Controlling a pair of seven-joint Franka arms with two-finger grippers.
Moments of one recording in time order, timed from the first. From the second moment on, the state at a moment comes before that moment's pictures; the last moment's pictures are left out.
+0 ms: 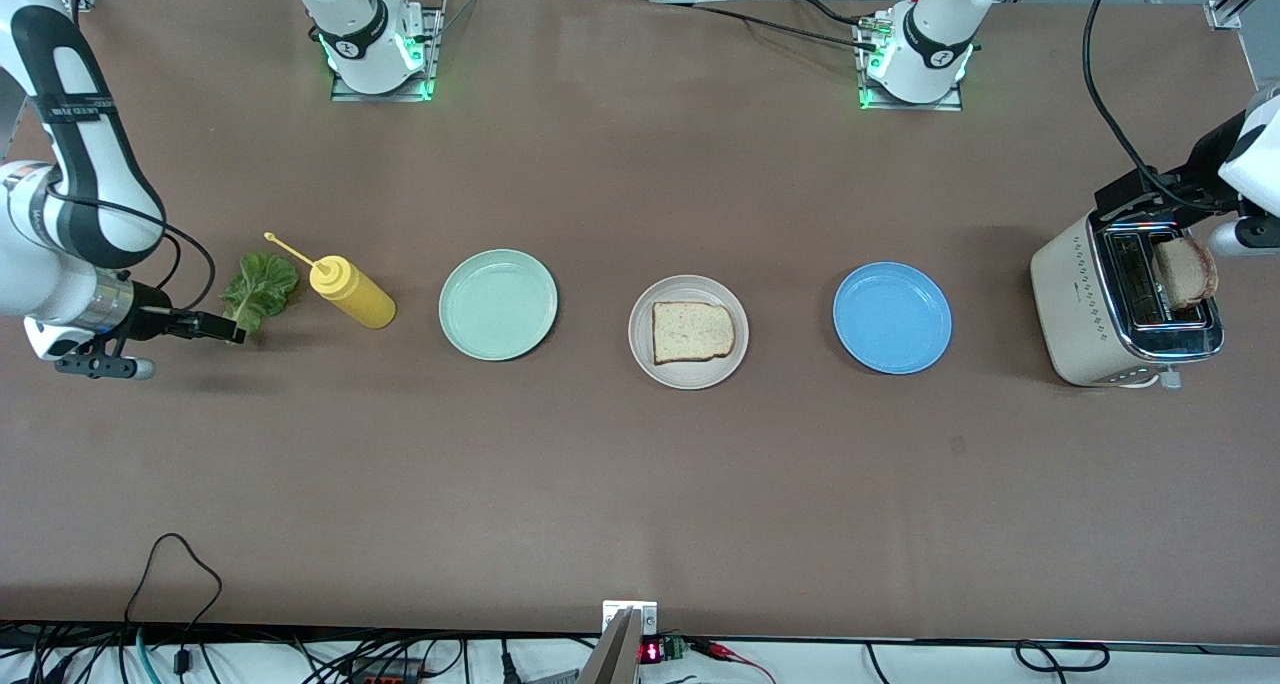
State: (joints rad) left arm 0.09 0.00 -0.05 -1.66 -0.02 1.60 -0.03; right arm -0.52 0.45 0.28 -1.92 -0.02 2.26 -0.10
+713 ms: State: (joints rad) left arm 0.09 0.00 -0.06 -1.65 -0.02 1.60 -0.03; right arm -0.52 0.52 0.28 -1.93 -0.20 2.27 0.08
